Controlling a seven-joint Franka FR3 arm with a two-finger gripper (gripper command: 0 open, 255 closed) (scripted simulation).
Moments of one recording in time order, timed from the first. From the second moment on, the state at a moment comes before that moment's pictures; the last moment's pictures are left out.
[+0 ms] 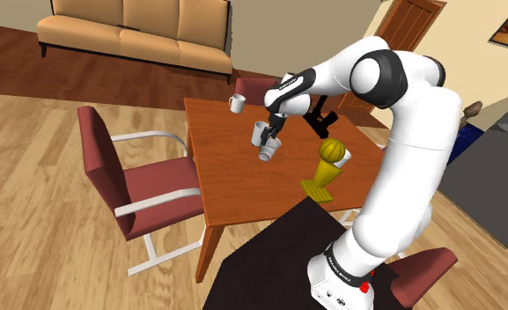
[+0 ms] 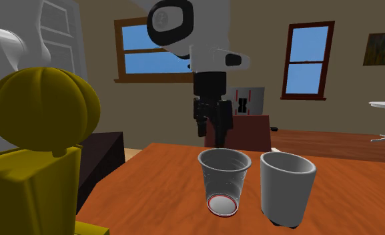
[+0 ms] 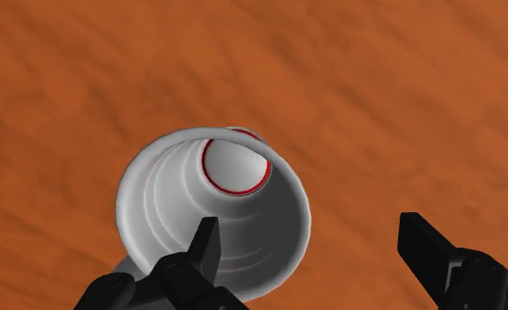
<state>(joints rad) -0.16 0.40 -0.25 -2.03 0.13 2.45 -0.65</state>
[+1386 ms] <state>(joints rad) -0.18 0.48 -0.23 -2.02 0.16 2.52 -0.68</state>
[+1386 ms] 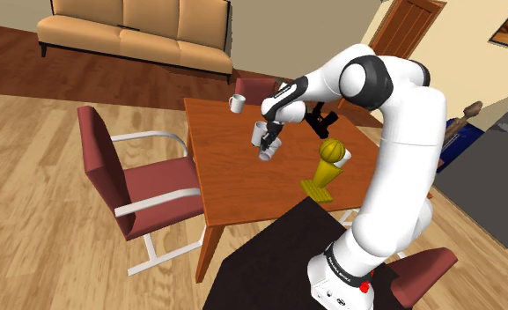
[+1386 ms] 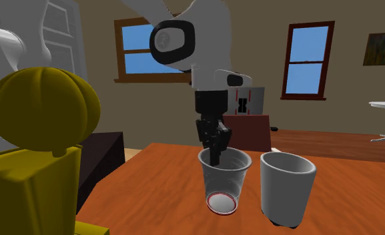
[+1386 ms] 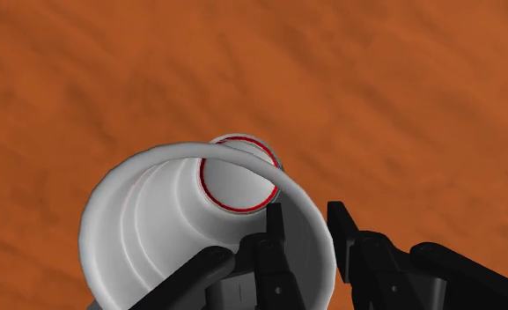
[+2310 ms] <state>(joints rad) -0.16 0.36 -0.26 -2.00 0.11 2.37 -0.65</state>
